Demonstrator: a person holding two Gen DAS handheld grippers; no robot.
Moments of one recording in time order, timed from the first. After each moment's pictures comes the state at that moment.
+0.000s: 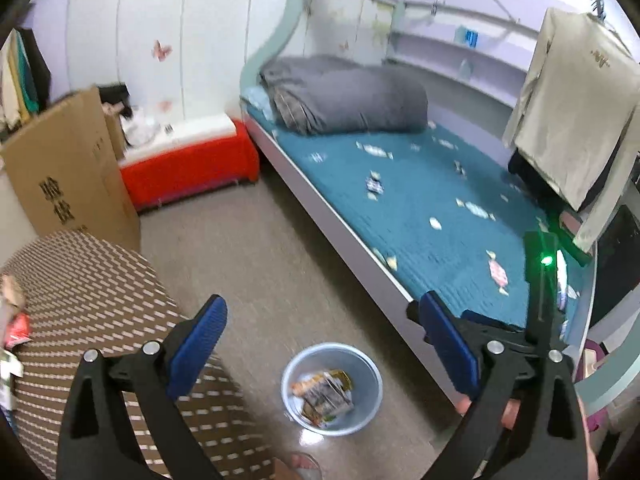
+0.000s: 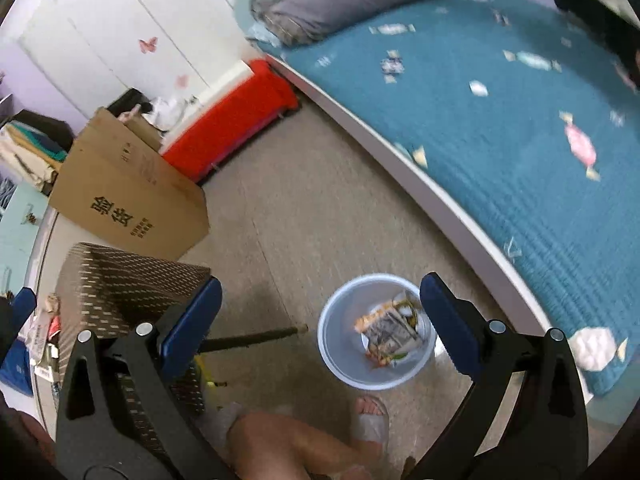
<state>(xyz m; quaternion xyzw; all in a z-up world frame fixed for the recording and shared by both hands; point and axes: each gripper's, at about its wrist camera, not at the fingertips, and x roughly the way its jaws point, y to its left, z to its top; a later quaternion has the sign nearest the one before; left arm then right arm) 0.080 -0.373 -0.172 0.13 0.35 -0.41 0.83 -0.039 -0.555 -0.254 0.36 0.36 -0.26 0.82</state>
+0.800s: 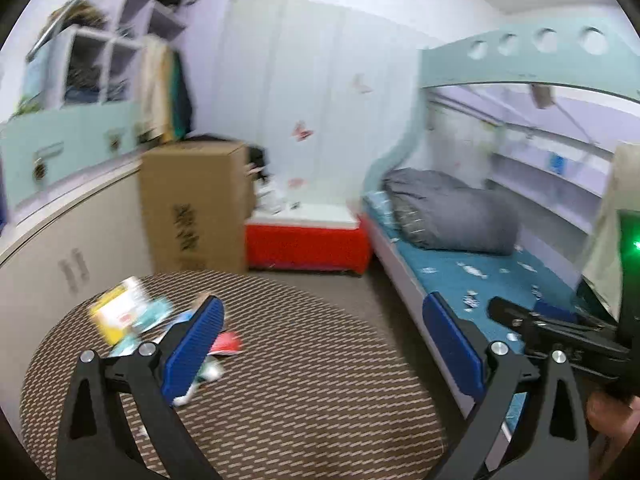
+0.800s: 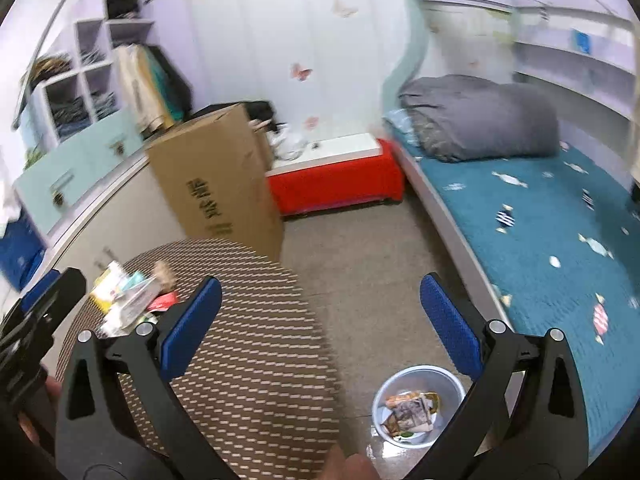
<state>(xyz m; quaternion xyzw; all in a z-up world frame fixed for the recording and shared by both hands) 0.108 -0.149 -0.081 0.00 0.24 -0.24 0.94 0.038 -0.370 -0.083 0.15 0.28 -0.14 0.94</state>
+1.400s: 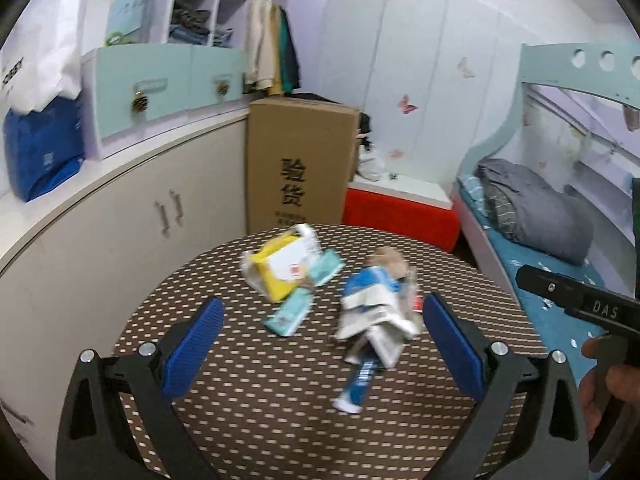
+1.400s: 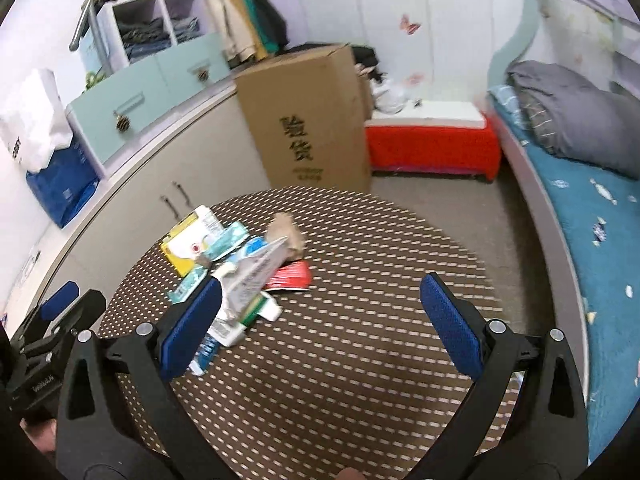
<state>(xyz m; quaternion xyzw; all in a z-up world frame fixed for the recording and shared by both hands) 0.162 0.017 -0.118 -0.02 0.30 -0.10 0.95 0.156 -0.229 -0.106 0.13 0.36 0.01 0.92</state>
